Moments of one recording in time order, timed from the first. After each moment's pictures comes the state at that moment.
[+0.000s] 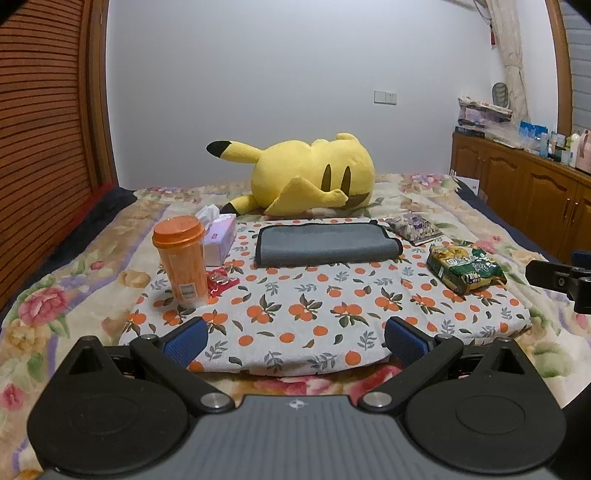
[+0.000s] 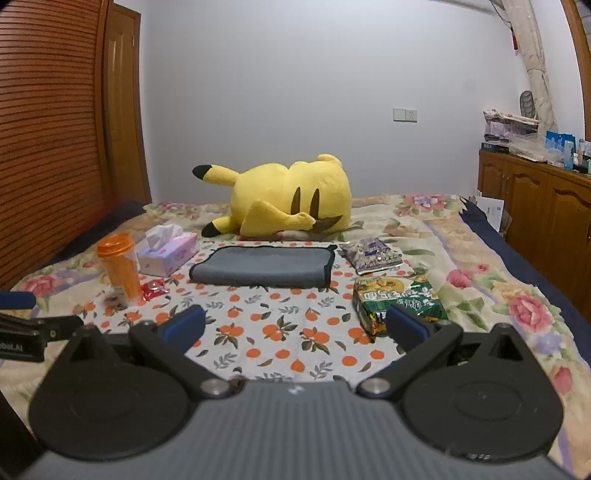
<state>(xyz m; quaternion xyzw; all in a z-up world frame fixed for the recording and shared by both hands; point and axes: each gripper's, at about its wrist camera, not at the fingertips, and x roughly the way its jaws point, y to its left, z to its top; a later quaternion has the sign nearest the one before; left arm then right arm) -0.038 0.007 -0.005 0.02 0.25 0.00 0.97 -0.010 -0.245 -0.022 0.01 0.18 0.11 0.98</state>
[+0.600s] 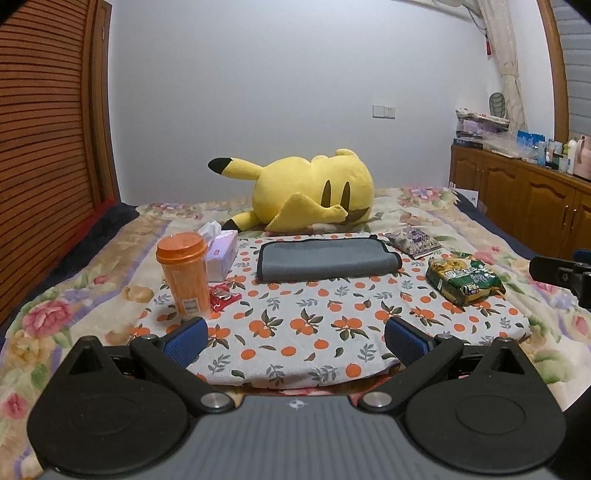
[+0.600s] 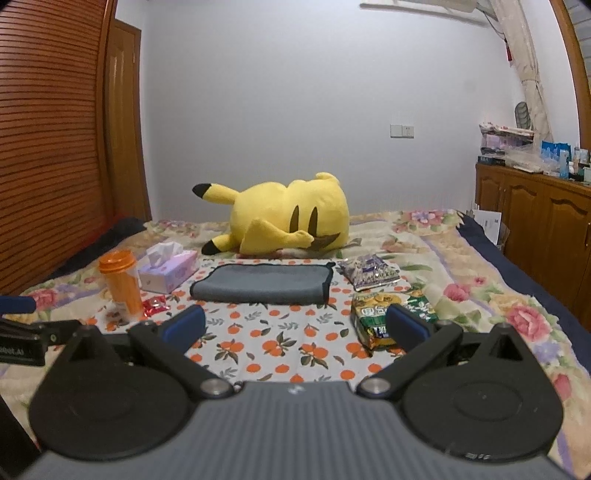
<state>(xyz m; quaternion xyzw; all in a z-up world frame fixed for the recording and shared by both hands) -0.046 0.006 -0.001 0.03 0.22 0.00 0.97 -0.019 -0.249 -0.019 0.02 0.15 0.11 0.98</state>
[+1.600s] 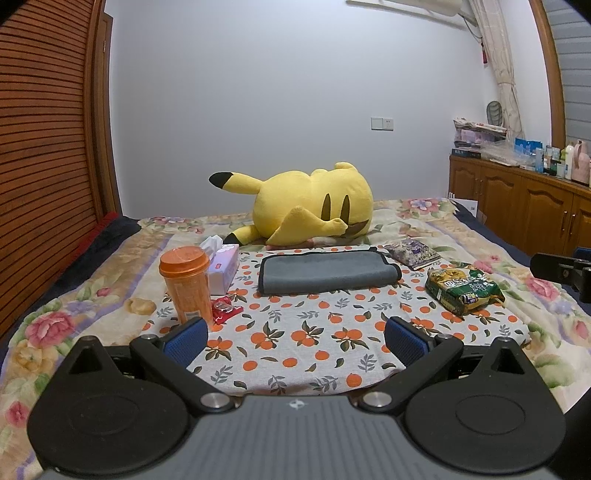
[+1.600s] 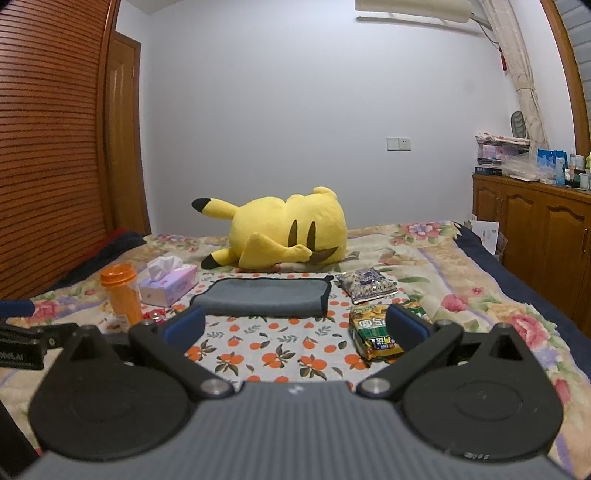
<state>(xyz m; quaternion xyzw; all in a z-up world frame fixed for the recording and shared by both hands) -0.052 0.005 0.001 0.03 0.20 0.00 0.98 -0.023 -0.254 -0.016 0.03 0.13 0.11 0.99</state>
